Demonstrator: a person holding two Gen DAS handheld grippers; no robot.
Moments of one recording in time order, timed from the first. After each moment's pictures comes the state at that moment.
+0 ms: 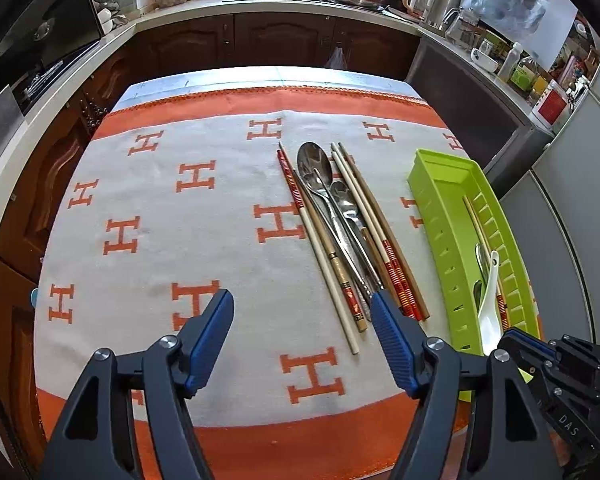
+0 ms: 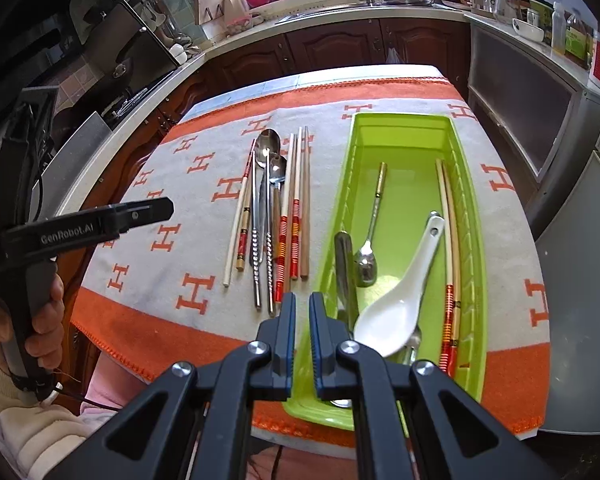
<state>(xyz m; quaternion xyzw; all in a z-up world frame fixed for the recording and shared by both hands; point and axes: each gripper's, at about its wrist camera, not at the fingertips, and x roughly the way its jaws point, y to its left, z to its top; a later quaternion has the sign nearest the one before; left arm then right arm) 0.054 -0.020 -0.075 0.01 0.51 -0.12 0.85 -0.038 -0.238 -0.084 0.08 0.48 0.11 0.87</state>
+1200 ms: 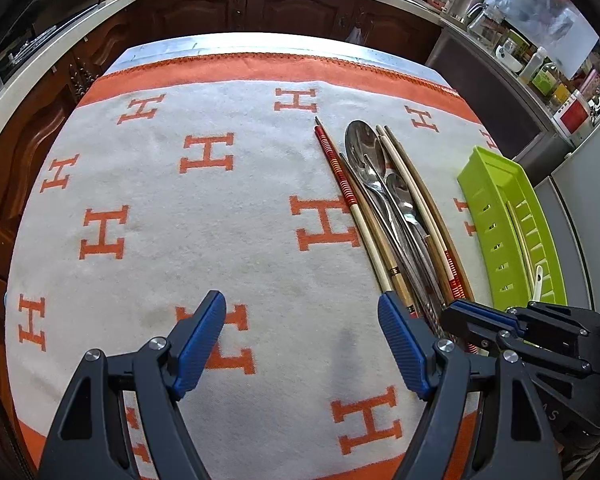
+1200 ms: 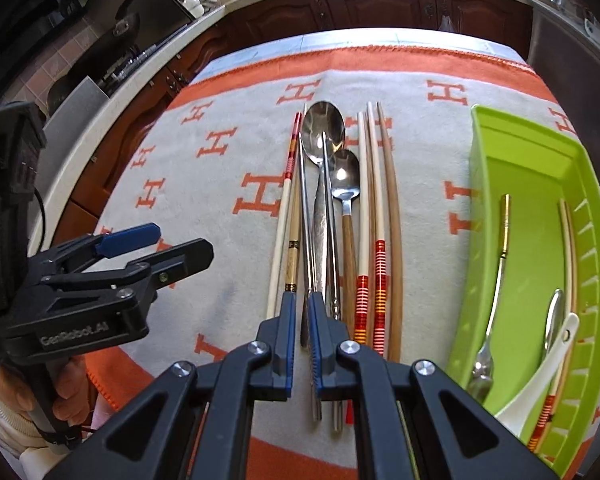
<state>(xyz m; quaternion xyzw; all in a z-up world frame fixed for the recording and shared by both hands) 0.107 0.007 -0.131 -0.02 0.55 -0.12 0.83 0.069 -0.168 -0.136 0.05 0.55 0.15 0.82</state>
